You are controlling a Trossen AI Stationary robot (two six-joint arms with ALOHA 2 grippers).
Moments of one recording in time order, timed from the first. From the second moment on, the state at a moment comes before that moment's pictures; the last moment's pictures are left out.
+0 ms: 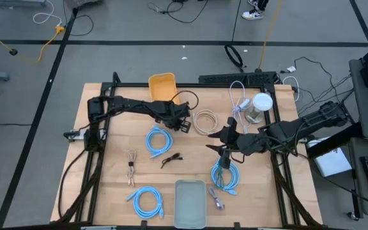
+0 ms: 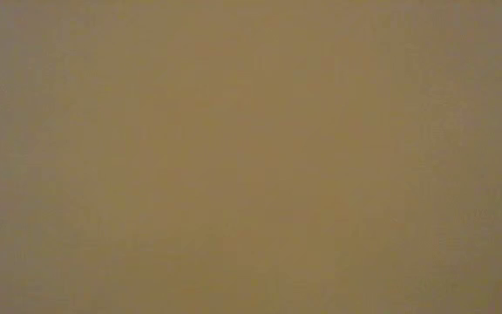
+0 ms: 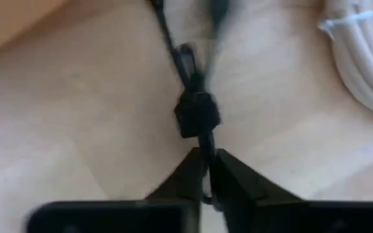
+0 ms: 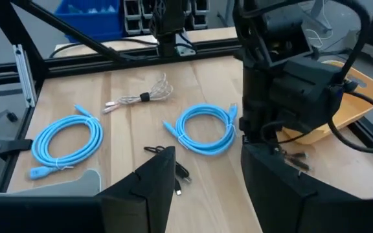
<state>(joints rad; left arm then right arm) 0.26 1.98 1.31 -0.59 -0.03 -0.89 0.38 1.25 1.17 -0.45 0.52 0.32</state>
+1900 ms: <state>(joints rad) 0.55 1.71 1.31 -0.77 -0.13 -0.93 0.38 1.25 1.17 -0.37 0.52 0.25</state>
